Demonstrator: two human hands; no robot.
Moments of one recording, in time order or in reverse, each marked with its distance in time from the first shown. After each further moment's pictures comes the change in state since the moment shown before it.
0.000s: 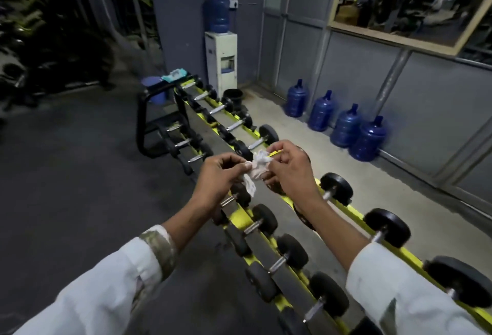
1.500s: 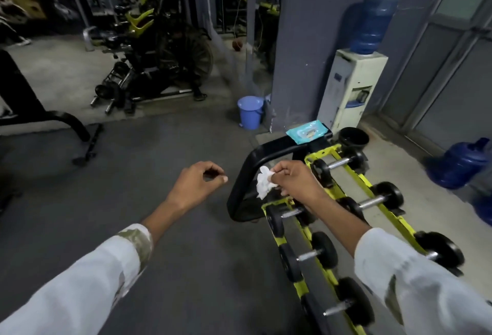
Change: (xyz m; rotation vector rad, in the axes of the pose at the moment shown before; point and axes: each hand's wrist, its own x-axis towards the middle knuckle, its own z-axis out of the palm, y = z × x) left_hand 0.742 -0.140 -0.731 0.713 0.246 -0.086; right_hand 0.819 -0.013 0.712 -0.168 -0.438 0.085
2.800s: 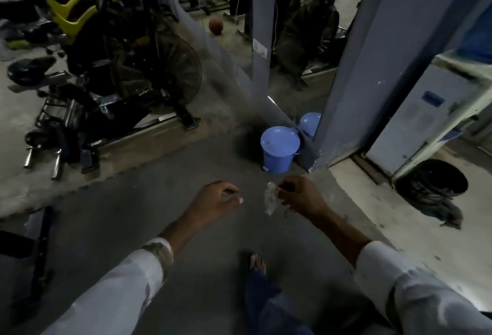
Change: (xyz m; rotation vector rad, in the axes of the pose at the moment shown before) left_hand 0.985 -0.413 -0.119 0.012 -0.384 0.038; right_hand 0.993 -0.090 0.253 -0.152 0.023 0.167
